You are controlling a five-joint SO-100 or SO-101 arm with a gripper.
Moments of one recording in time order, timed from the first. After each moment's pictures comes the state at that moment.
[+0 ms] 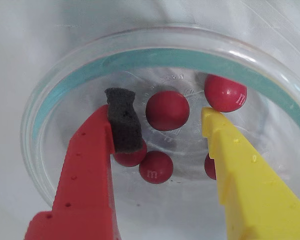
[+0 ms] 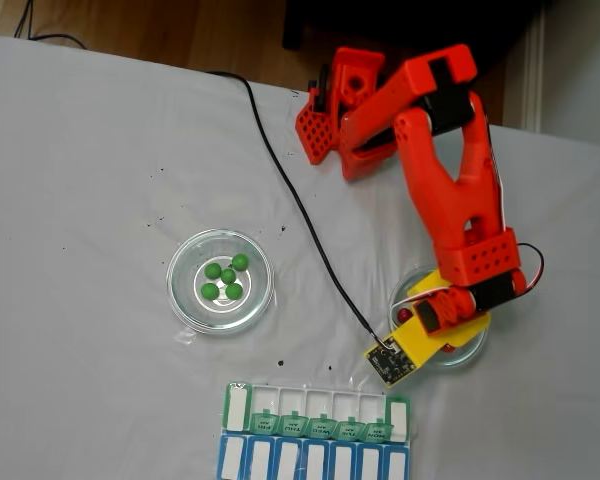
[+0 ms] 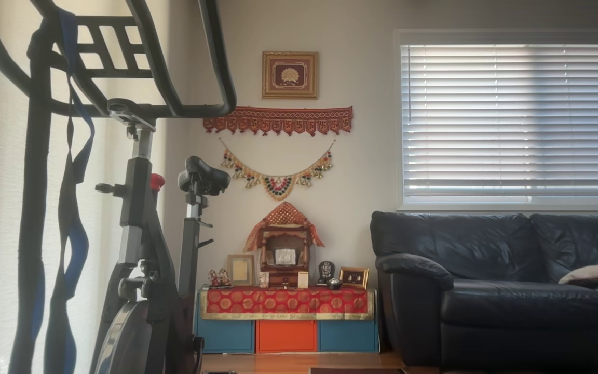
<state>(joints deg) -30.8 100.4 108.3 58.9 -12.0</state>
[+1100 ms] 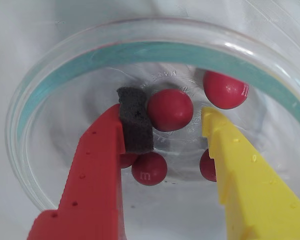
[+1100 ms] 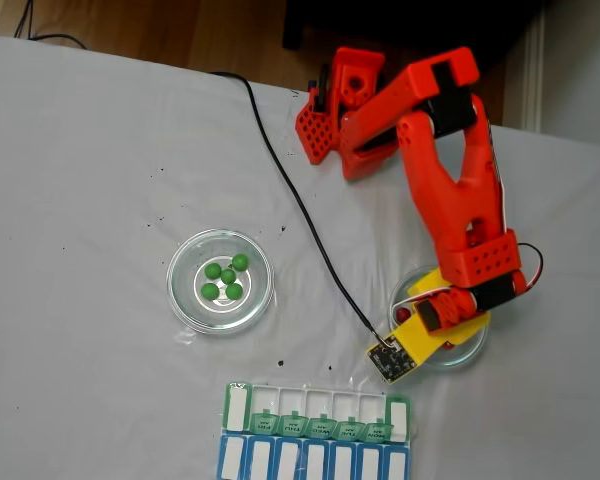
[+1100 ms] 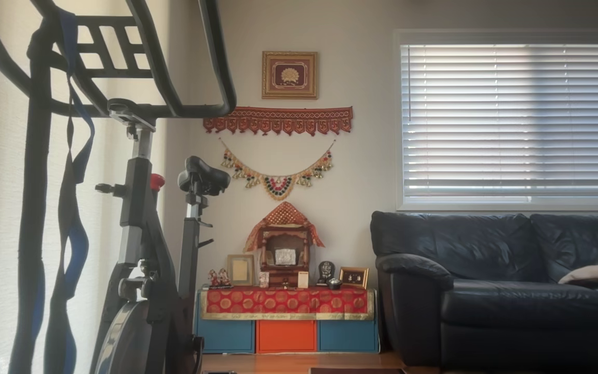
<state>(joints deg) -31.6 99.4 109.2 57.9 -11.3</state>
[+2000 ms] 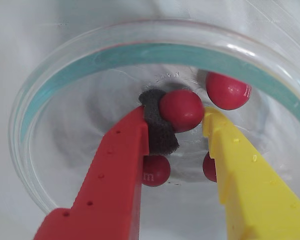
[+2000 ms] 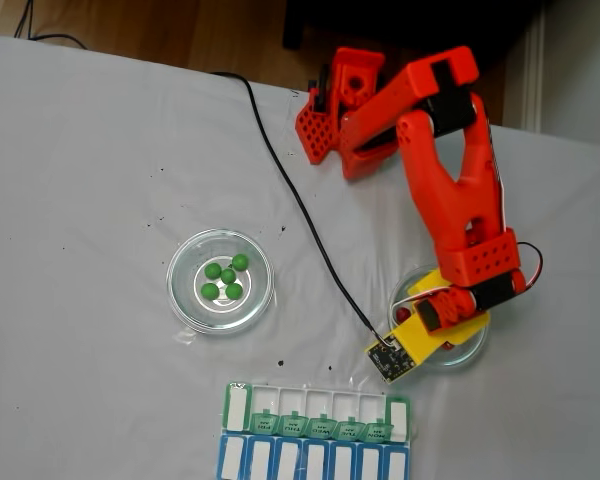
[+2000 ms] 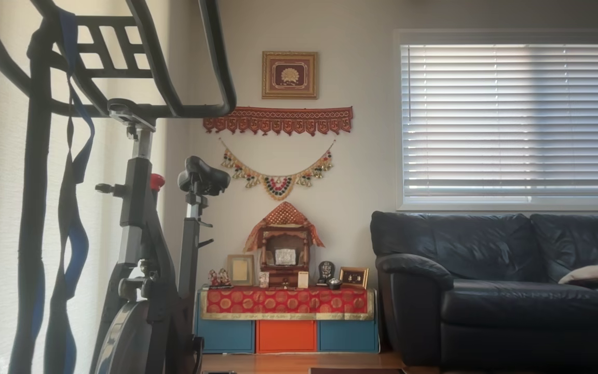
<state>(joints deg) -31.6 99.4 109.4 57.6 -10.9</state>
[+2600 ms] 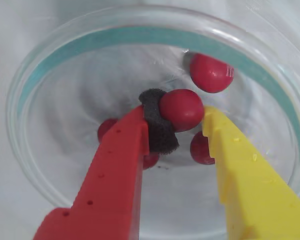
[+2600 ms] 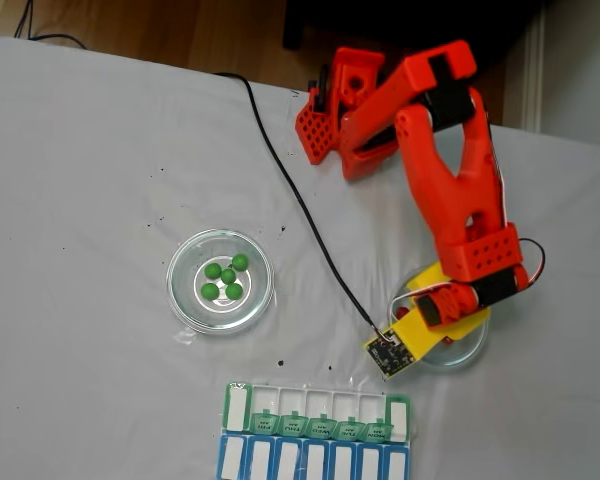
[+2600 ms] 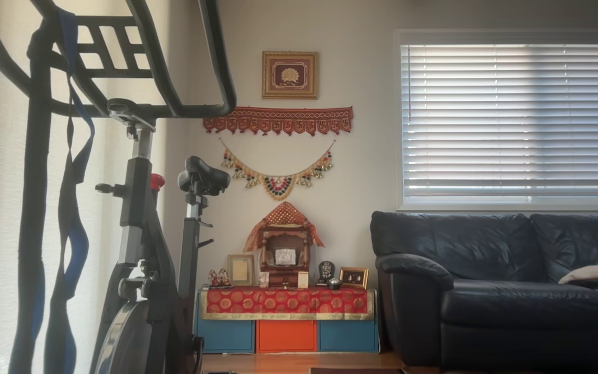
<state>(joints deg) -31.6 104.1 109.6 62.0 -10.9</state>
